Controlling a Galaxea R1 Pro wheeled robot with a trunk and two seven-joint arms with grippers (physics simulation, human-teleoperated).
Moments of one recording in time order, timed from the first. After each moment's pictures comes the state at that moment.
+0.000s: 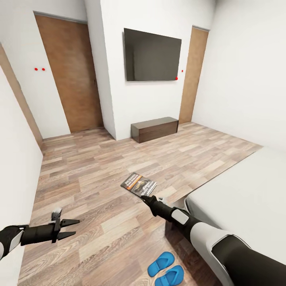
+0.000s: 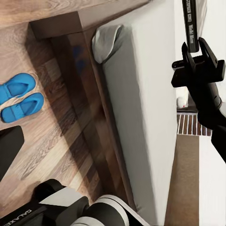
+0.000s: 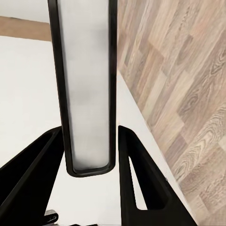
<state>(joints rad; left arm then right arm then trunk) -0.85 0.48 0.17 -0.01 -0.07 0.65 -1.46 -0.93 0.14 0.43 -0.03 -1.28 0.36 0.60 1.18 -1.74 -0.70</state>
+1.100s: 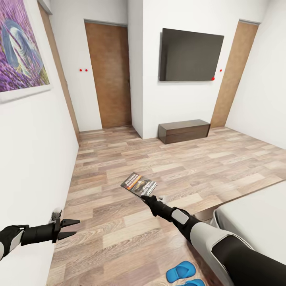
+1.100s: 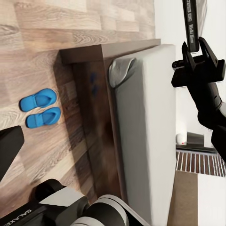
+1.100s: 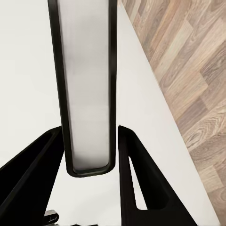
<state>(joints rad) -0.85 0.48 0.17 -0.01 -0.07 0.65 -1.46 -0.93 0.14 0.43 -0.03 -1.28 0.36 0.60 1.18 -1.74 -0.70</state>
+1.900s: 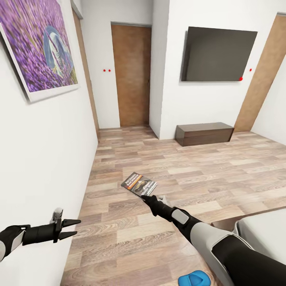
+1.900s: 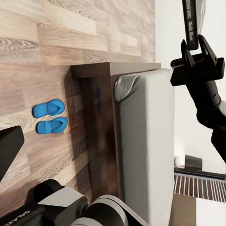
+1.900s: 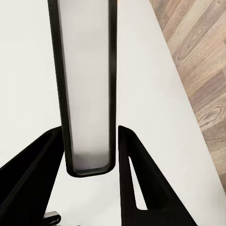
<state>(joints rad) -0.85 0.47 0.17 -0.01 -0.07 0.65 -1.46 -0.93 0.14 0.43 -0.03 -1.28 0.36 0.60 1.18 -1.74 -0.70</state>
